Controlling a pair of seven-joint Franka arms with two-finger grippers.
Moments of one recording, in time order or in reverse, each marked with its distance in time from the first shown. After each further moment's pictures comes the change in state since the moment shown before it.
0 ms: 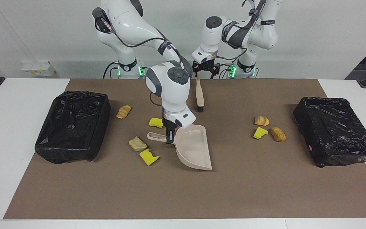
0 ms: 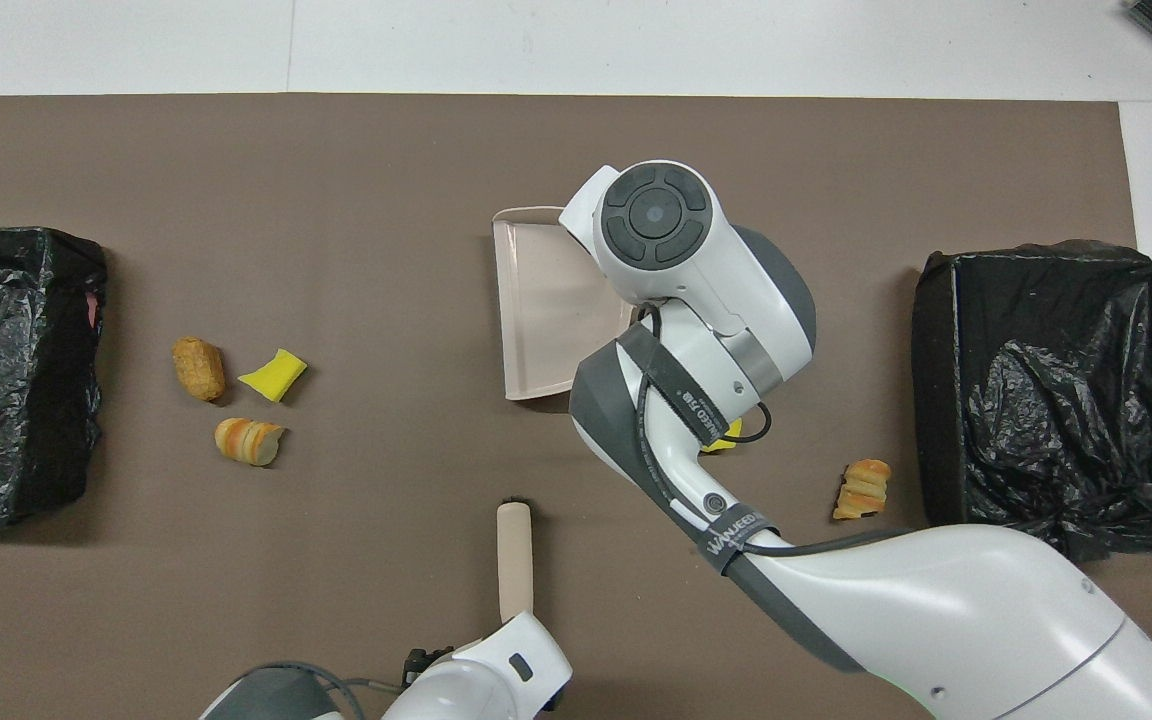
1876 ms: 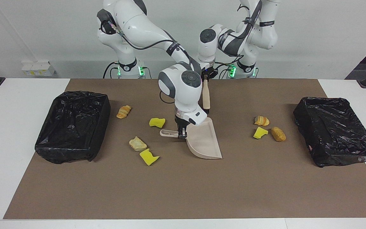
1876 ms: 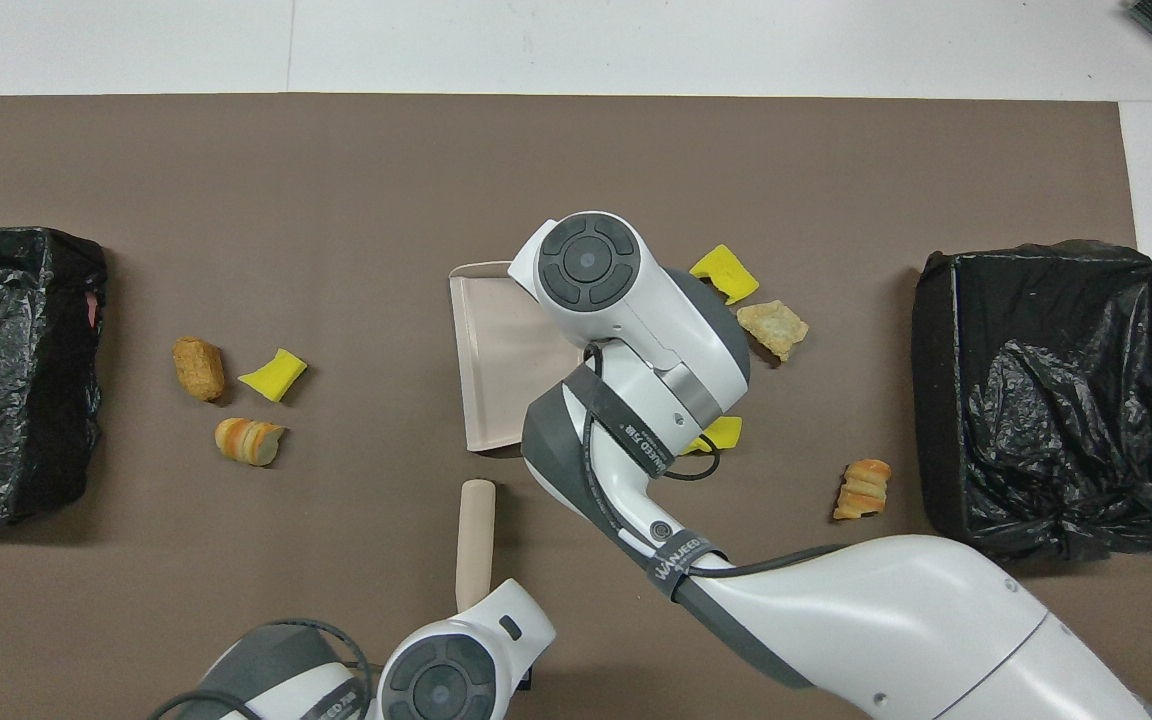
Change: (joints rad) left arm 0.053 0.048 0.031 0.061 -0.004 -0.222 0.027; right arm 0.058 0.024 0.005 -0.037 0.072 0.005 0.045
